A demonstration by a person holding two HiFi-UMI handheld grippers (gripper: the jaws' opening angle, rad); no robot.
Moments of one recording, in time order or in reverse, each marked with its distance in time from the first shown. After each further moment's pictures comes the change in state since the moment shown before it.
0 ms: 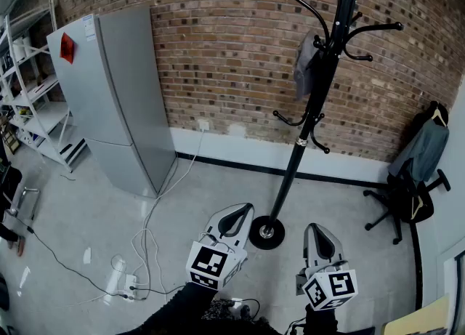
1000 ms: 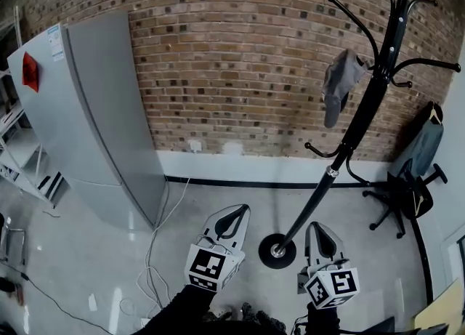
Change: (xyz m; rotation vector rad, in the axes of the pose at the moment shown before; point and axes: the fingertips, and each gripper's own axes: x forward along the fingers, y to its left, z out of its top) left arm 0.069 0.234 -0.021 0.008 -0.028 -0.136; right arm 0.214 0.073 -0.017 -0.020 -0.029 -0.169
